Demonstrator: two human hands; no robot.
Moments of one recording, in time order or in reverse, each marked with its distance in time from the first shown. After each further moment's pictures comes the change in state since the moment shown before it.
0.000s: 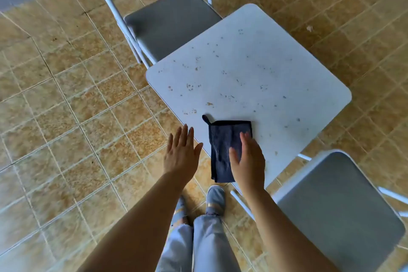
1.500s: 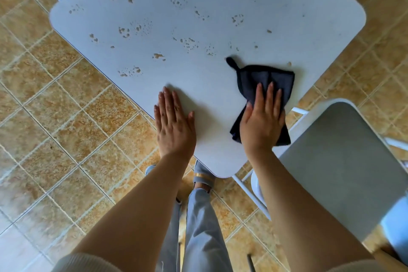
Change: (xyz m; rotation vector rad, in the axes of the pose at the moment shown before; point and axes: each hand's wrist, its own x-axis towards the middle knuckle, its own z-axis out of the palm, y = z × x) left_hand 0.062 0.066 0.153 0.010 0.271 -0.037; right_hand 0.047 0.146 0.046 -0.266 0.188 0.226
